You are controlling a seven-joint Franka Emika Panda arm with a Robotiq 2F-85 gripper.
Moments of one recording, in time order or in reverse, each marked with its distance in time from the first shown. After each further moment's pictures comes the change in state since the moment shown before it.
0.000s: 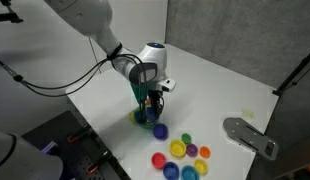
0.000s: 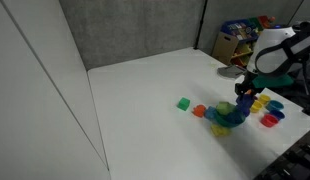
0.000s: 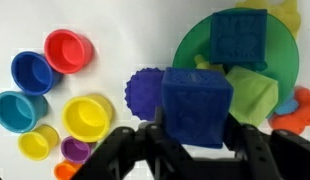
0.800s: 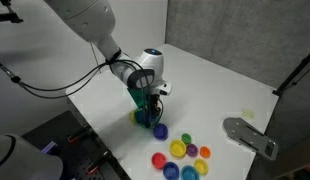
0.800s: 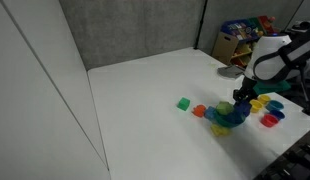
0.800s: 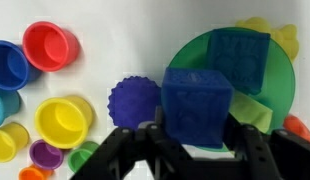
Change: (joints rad) arm -0.088 0.038 0.103 -0.019 0.002 0.056 -0.123
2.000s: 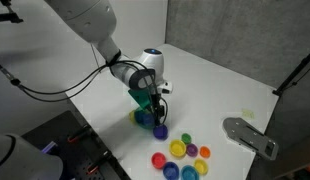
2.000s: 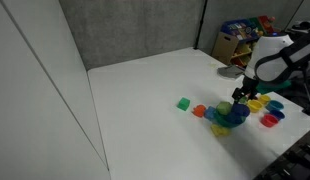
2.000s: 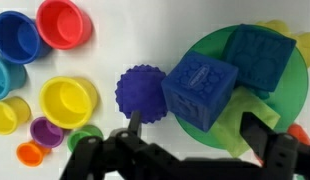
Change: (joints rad) arm 0.004 0.003 -0.016 0.005 -0.070 0.016 -0.070
